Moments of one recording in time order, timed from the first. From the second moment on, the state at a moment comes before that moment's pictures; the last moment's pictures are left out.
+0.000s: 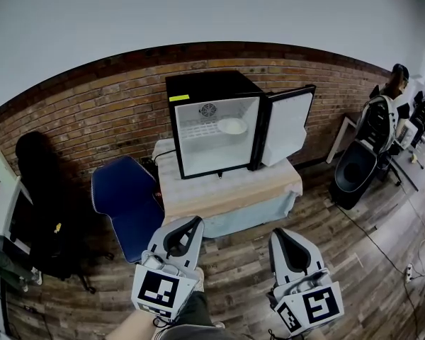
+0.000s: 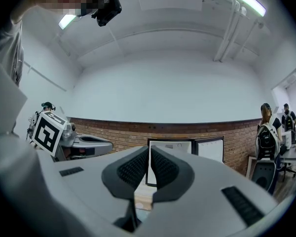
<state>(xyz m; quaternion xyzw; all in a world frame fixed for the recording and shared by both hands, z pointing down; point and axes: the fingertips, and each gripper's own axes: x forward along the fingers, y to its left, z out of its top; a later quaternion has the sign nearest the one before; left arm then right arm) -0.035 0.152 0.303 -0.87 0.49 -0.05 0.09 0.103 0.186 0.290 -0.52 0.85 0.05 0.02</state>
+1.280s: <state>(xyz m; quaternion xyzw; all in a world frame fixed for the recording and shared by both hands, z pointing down) -0.040 -0.058 0.323 -0.89 0.44 -0.06 0.06 0.077 -0.023 0.307 -0.56 0.83 0.05 -0.04</state>
